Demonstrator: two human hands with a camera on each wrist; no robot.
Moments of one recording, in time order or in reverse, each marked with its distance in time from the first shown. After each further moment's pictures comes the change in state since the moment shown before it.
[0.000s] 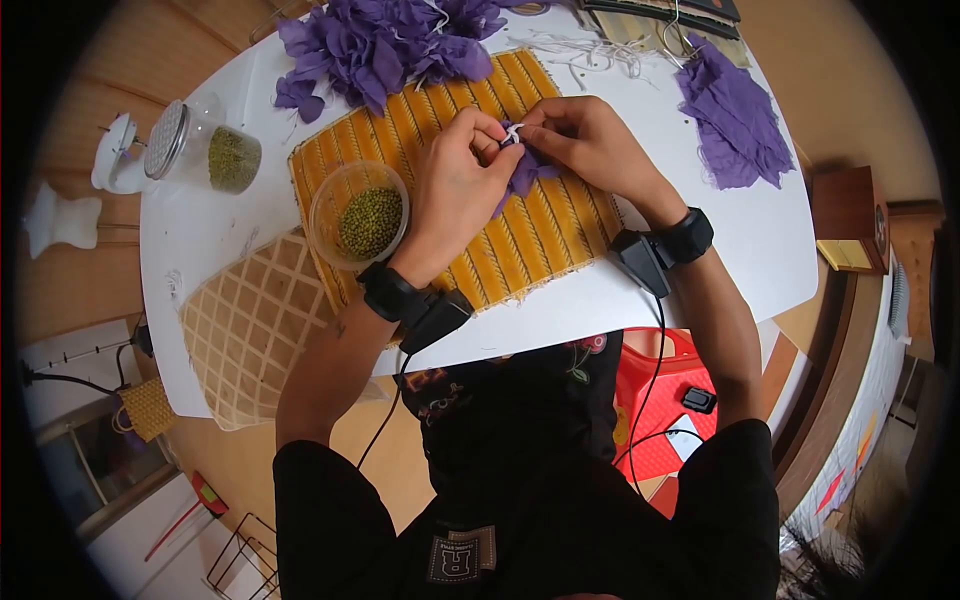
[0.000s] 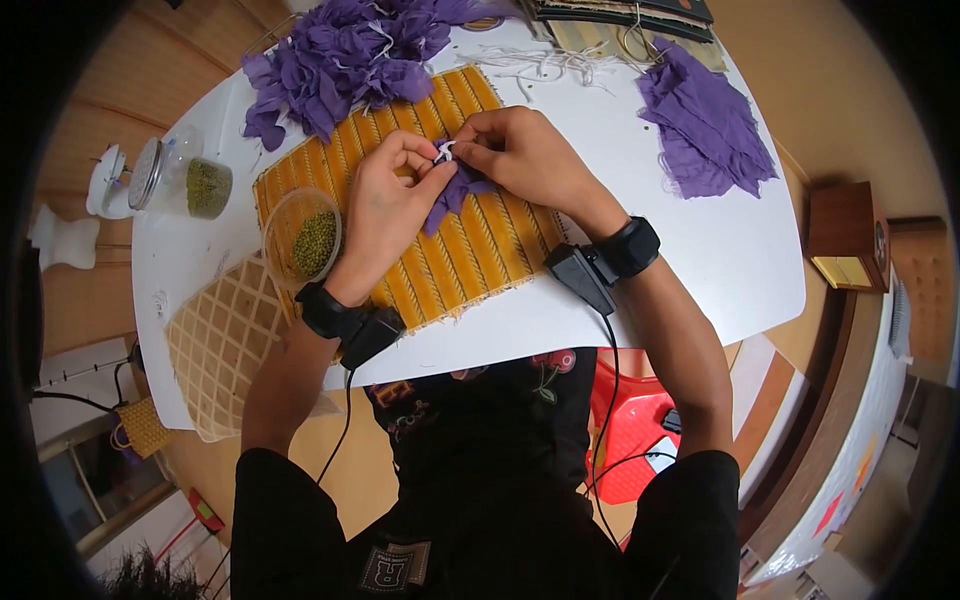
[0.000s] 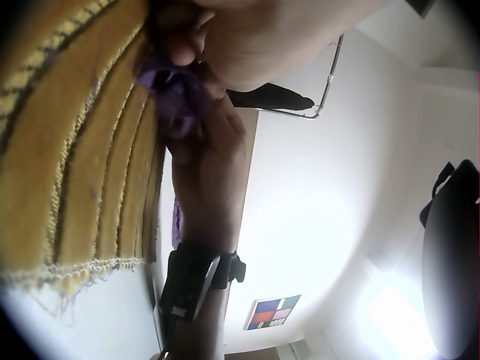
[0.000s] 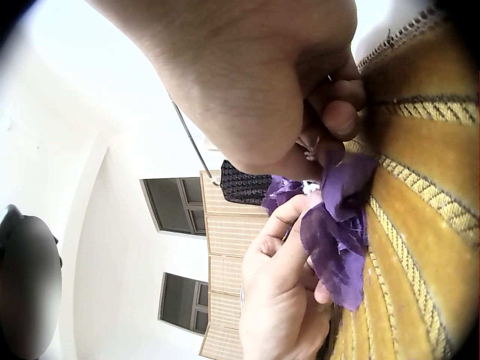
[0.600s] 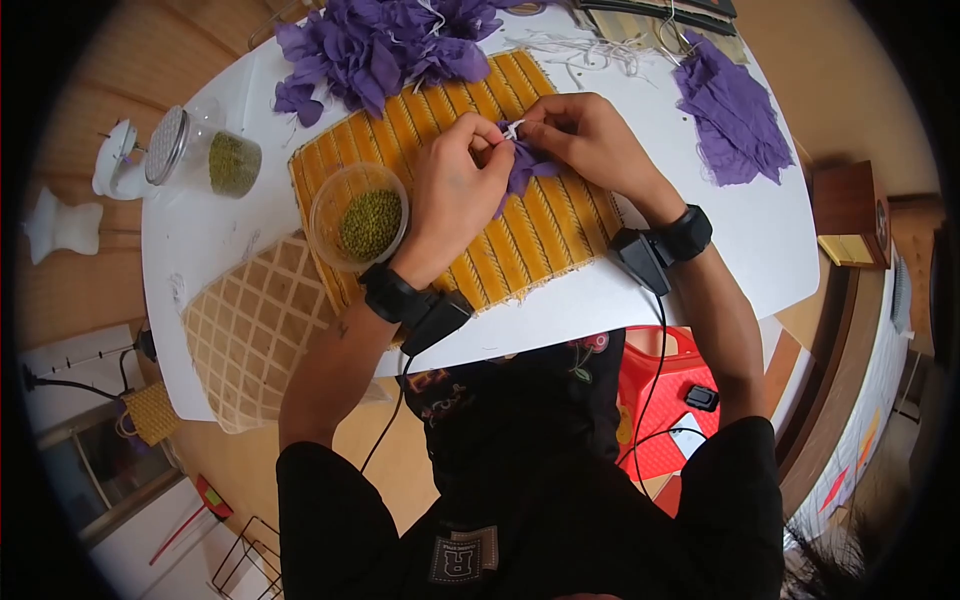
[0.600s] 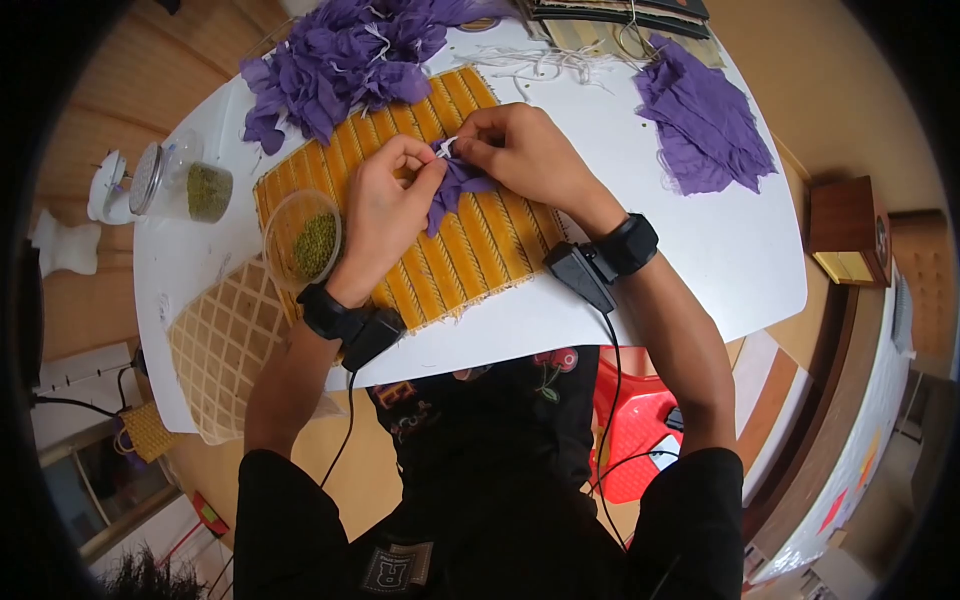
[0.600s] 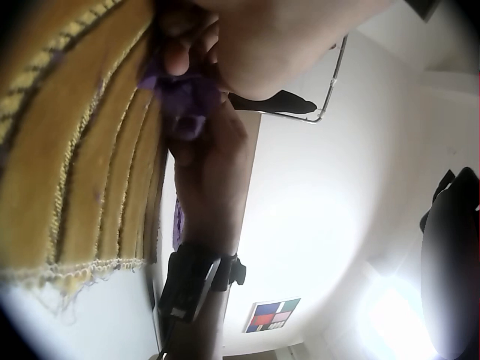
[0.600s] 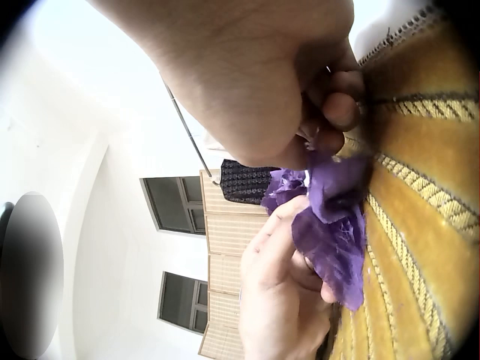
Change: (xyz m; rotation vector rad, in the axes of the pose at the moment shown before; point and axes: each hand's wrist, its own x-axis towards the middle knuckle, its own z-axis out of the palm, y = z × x) left_hand -0.004 0.013 0.000 0.081 0.093 0.009; right_hand 0.001 0.005 -0.001 -0.051 0.052 -0.031
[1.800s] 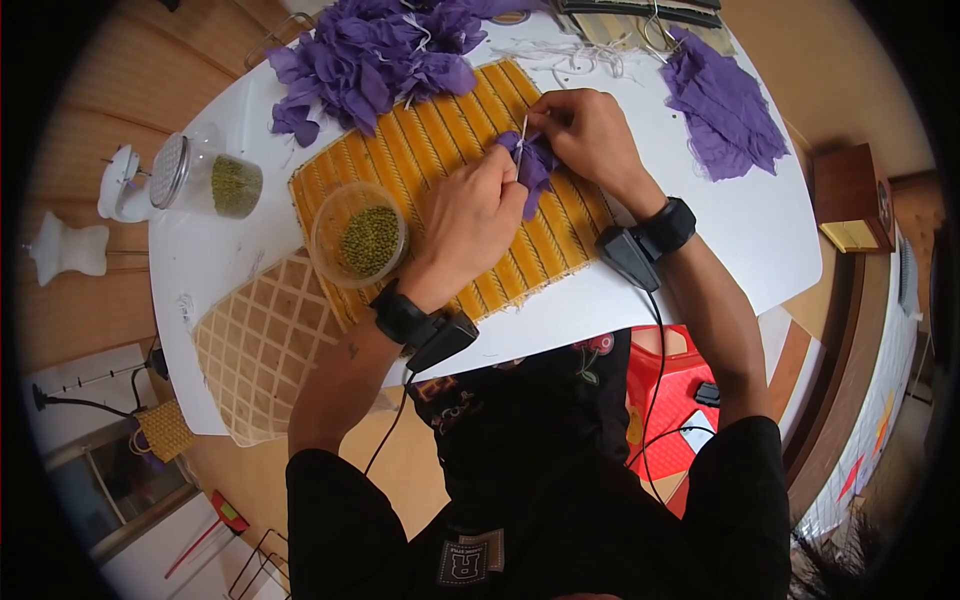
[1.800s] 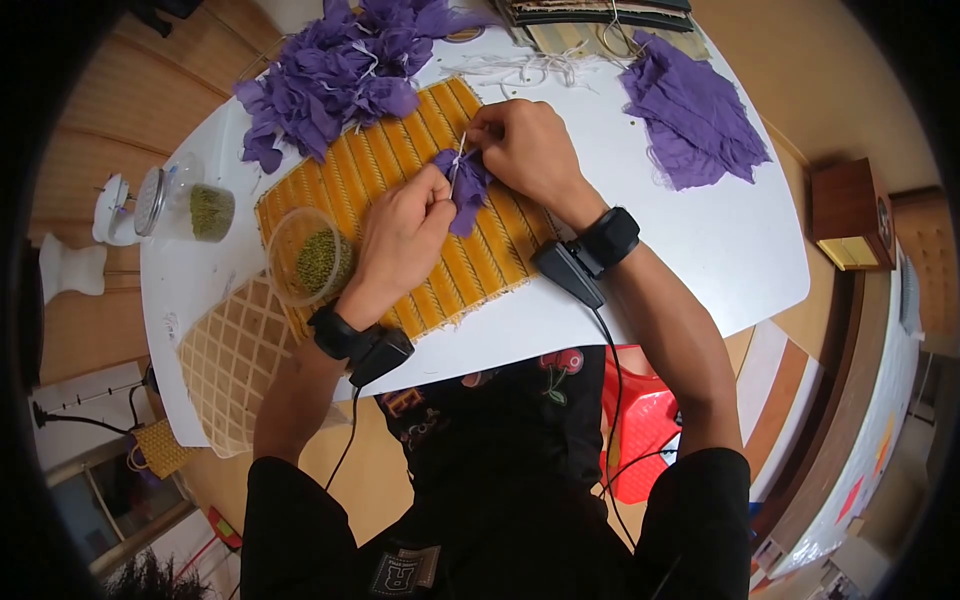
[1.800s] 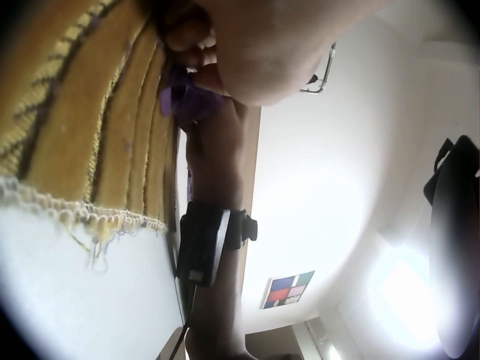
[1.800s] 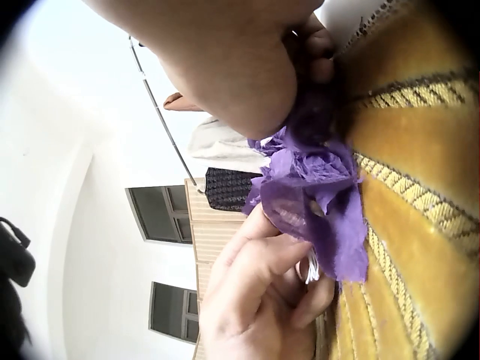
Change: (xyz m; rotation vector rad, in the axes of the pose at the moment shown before) left_hand -0.012 0.004 0.007 0.371 -0.131 0.231; right_hand 0.004 0.005 -0.003 -0.378 0.295 -0.020
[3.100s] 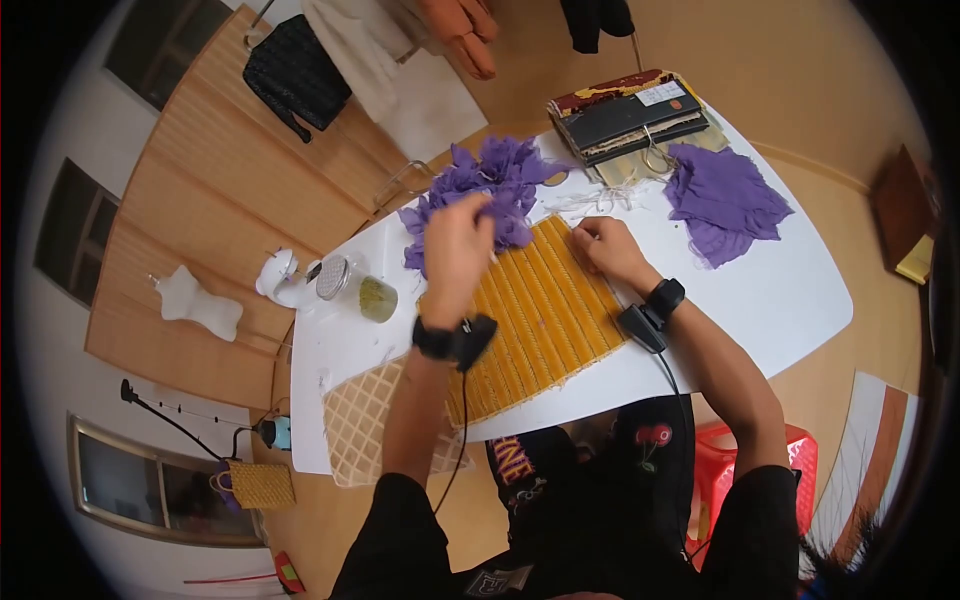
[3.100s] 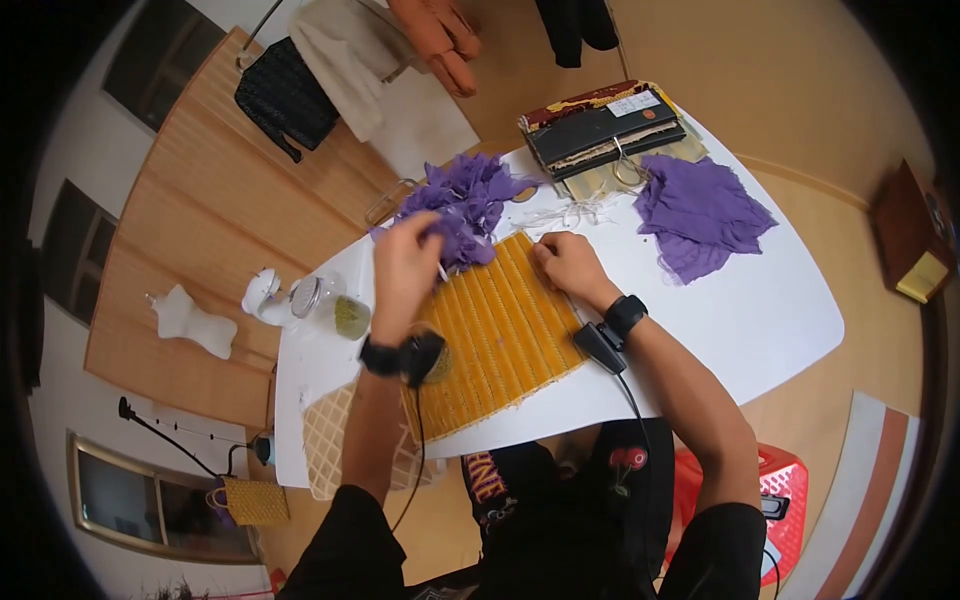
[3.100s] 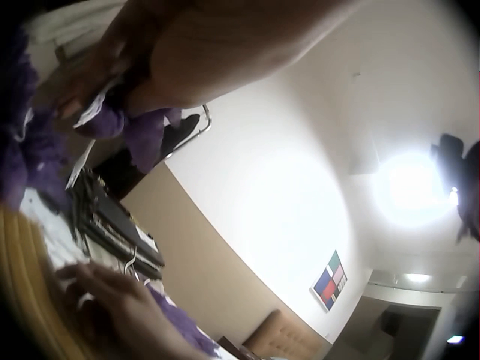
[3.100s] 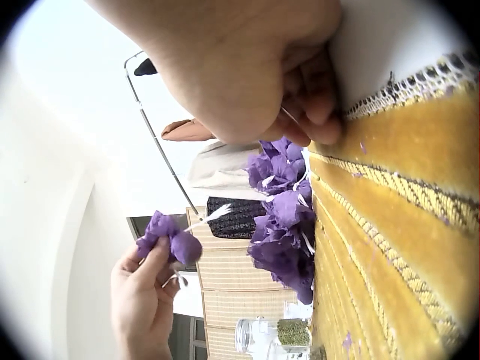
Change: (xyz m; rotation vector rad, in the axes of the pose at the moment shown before) left_hand 0.068 0.062 -0.093 0.433 0.284 0.085; right_hand 0.006 0.016 -0.010 0.593 -0.088 0.178
